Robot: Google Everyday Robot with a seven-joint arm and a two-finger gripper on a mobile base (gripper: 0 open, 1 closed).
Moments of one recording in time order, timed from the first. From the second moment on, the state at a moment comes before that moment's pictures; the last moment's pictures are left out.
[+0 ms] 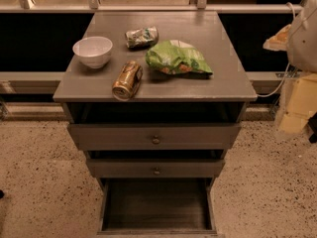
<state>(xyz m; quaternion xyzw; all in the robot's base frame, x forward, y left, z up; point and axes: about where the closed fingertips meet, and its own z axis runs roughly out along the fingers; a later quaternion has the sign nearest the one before) 0.425 -0.202 0.986 -0.64 0.75 -0.06 0.16</state>
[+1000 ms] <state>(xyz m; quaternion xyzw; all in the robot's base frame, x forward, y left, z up) 0.476 -0.108 0.971 -0.78 0.59 -0.04 0.21</state>
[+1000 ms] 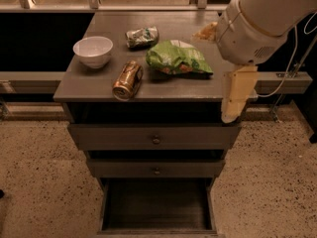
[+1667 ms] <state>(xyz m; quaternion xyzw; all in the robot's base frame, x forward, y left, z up) 0.506 -0.085 0.961 -0.82 0.52 -0.05 0.21</state>
